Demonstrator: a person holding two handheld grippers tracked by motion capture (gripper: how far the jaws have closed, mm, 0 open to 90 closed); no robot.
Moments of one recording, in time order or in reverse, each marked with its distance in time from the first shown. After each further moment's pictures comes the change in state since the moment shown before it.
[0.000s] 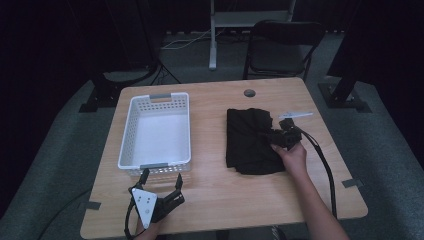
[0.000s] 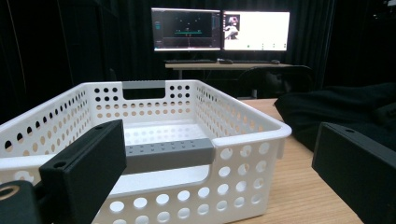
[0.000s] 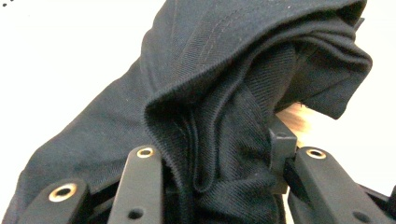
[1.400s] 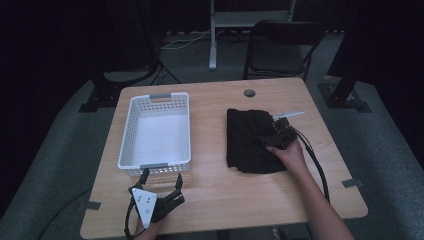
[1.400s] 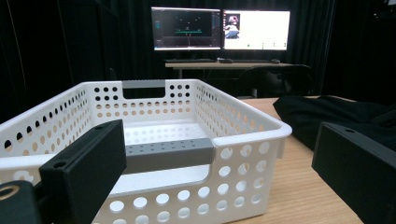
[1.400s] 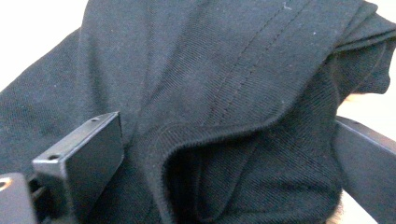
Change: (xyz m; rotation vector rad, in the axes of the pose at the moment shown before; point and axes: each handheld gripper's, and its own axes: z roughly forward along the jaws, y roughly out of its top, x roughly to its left) left arm 0.000 0.000 0.000 0.004 0.000 0.000; right arm -0.012 -0.001 0.025 0.088 -0.086 -0.017
